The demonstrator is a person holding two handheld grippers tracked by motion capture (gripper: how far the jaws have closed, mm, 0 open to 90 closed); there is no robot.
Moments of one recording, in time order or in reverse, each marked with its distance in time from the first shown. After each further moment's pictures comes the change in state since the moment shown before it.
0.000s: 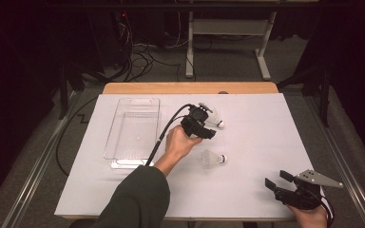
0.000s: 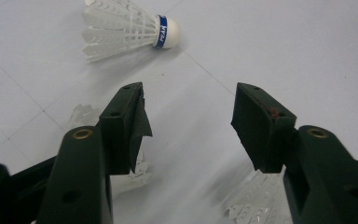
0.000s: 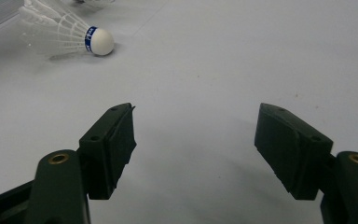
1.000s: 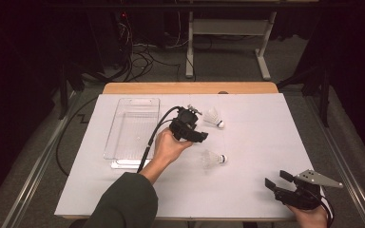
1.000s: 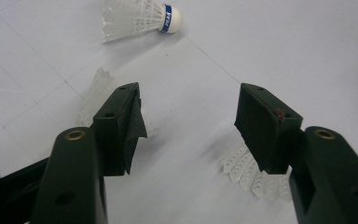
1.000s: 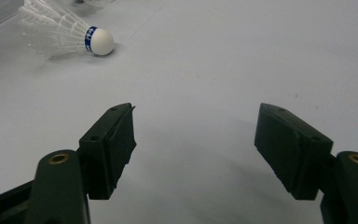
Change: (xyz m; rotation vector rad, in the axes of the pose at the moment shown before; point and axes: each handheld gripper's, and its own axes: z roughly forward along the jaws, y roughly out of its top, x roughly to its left) left arm 0.002 -0.025 -0.034 -0.032 -0.004 -0.007; right arm 0.000 0.000 0.000 -0.001 -0.001 -0.003
